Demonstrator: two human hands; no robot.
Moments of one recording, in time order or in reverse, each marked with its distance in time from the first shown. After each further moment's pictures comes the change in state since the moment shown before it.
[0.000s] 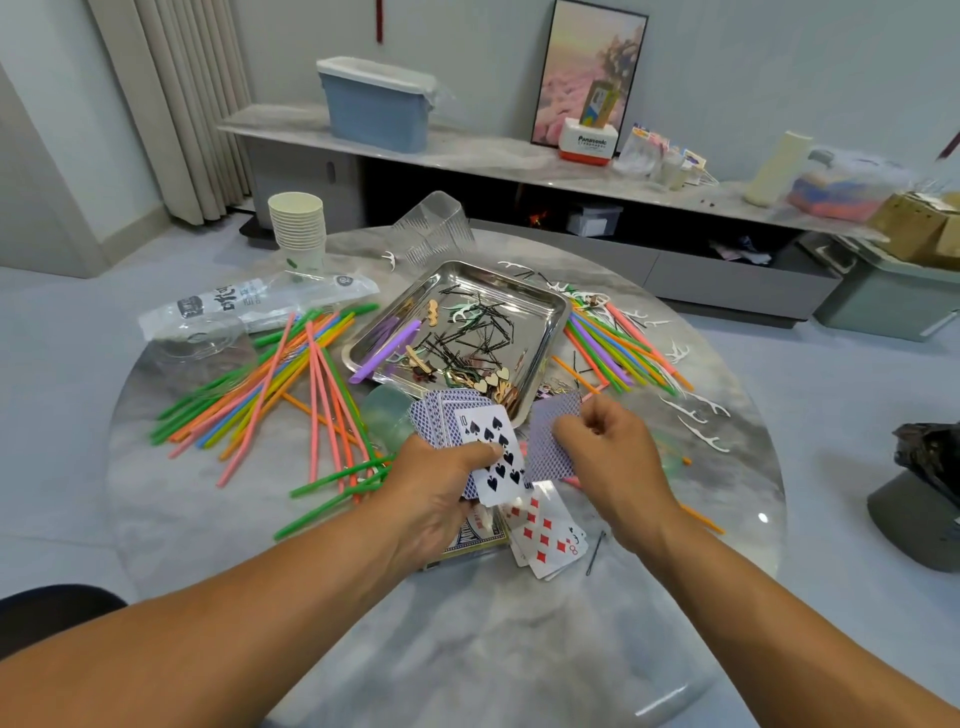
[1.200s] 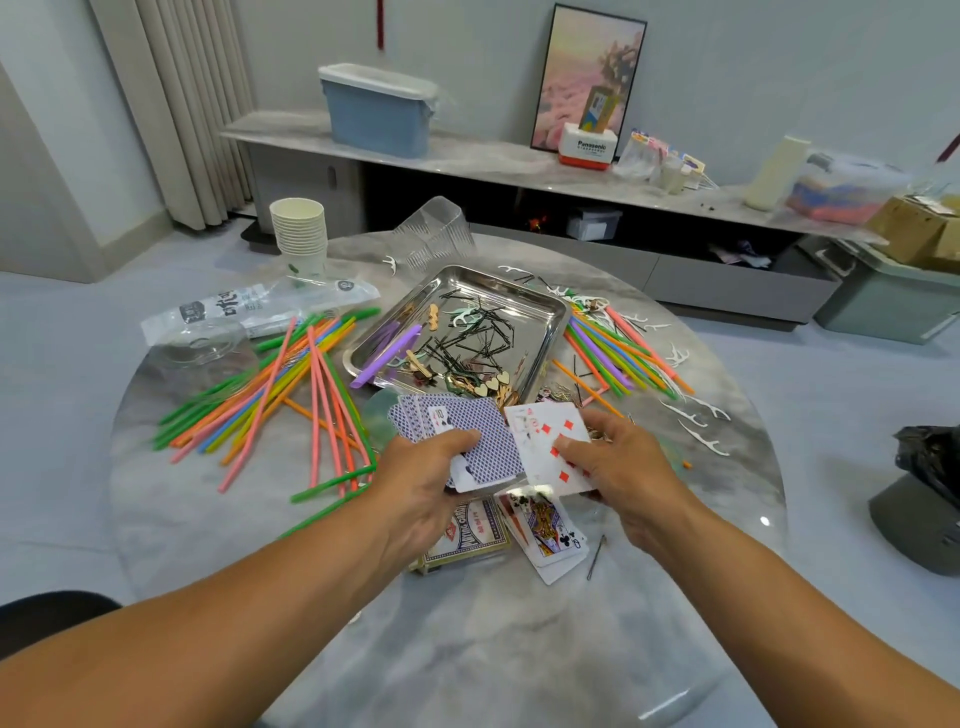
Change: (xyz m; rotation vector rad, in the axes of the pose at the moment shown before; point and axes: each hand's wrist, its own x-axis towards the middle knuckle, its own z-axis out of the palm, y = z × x) left_hand 0.010 0.009 -0.008 -0.105 0.076 -0.052; right_hand 0.007 -0.003 -0.007 0.261 -0.067 0.373
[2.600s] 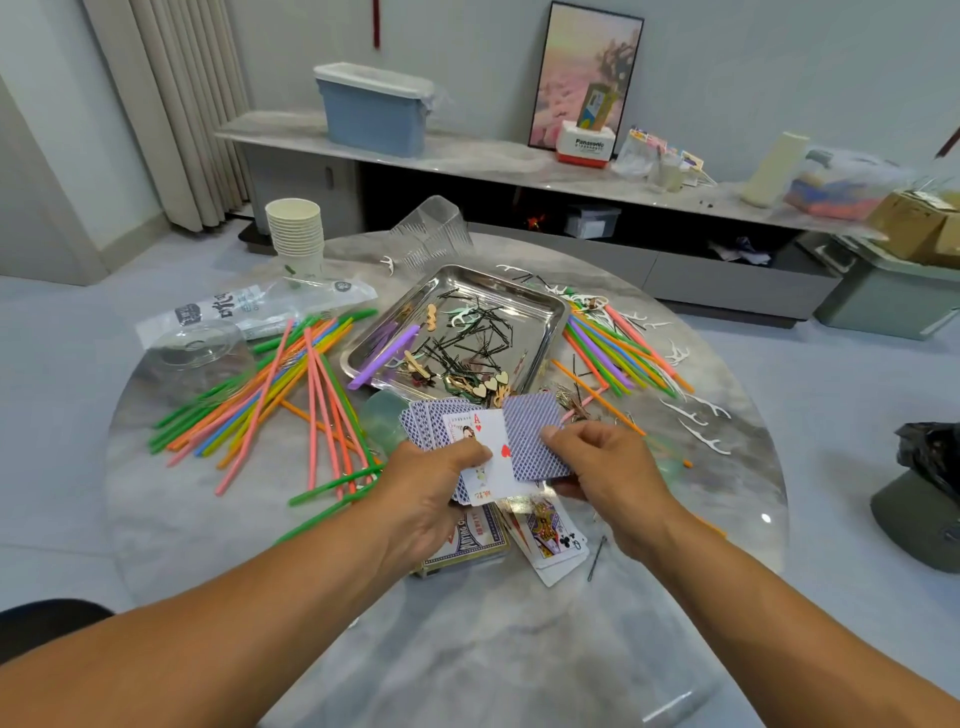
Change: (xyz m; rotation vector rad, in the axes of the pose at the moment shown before) left_hand -0.003 -0.006 0.001 0.120 -0.051 0.015; right_hand -0.003 0.007 0.005 -0.021 -0.073 -0.095
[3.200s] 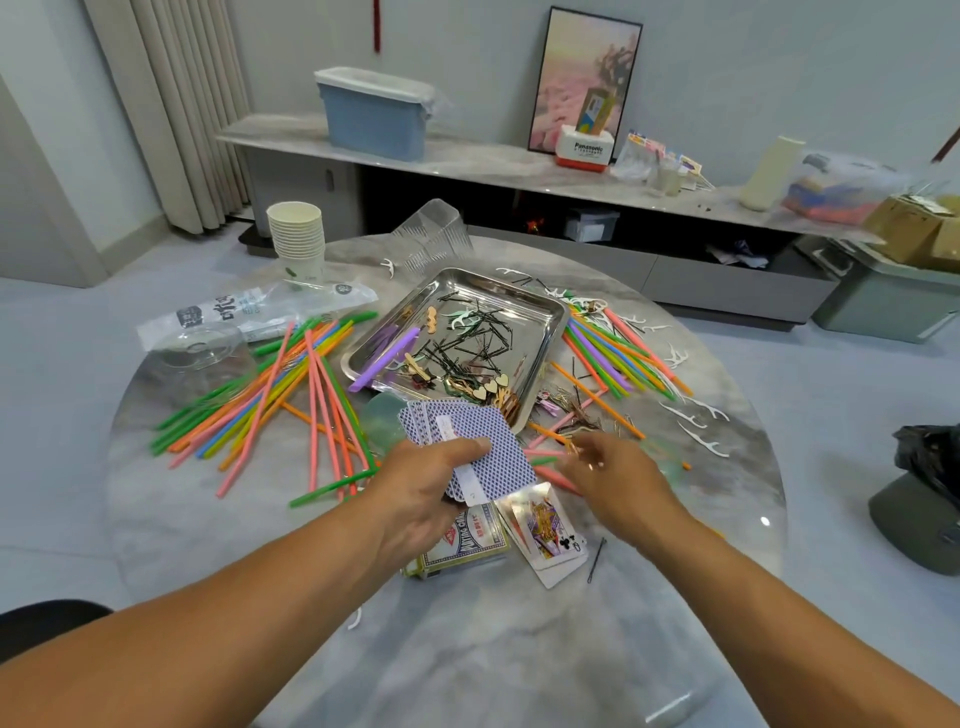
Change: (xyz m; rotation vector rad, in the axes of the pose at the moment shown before) left_hand 0.002 0.007 -0.003 -0.073 -0.028 -0.072; right_hand 0.006 0.008 -0.016 -0.605 0.029 -0.079
